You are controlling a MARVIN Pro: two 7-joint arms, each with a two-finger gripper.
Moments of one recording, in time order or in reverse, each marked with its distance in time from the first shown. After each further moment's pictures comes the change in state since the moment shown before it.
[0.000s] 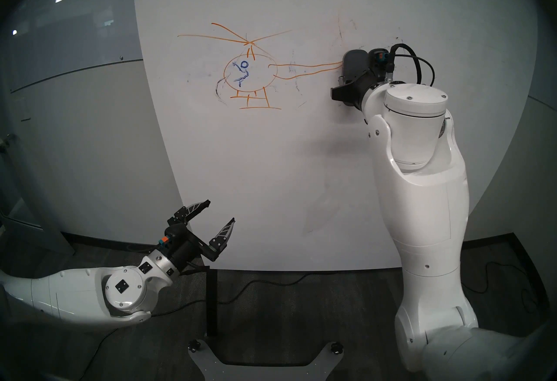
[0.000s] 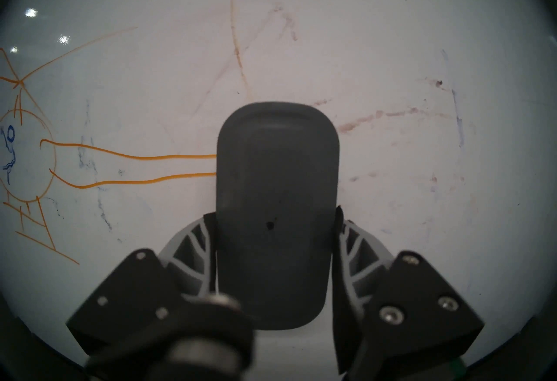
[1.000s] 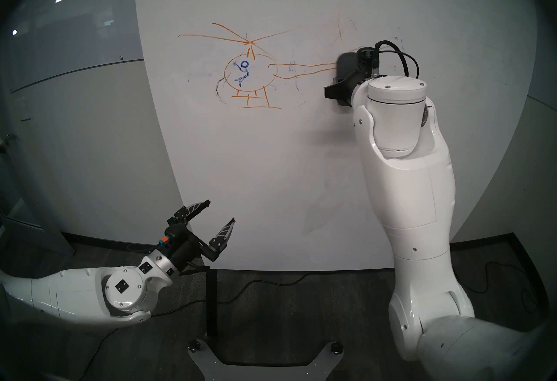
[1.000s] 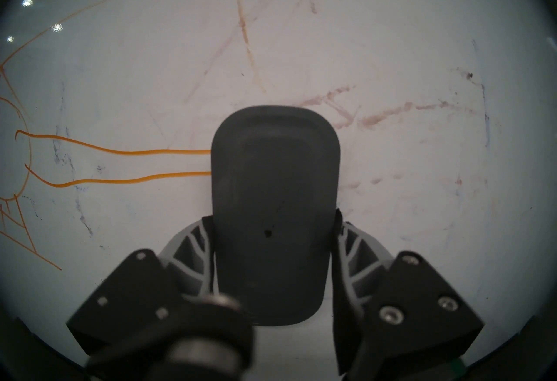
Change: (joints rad) left arm -0.001 0.000 0.001 0.000 0.000 0.000 0.000; right arm 0.079 -0.034 -0.029 0.094 -0.034 0.021 -0.022
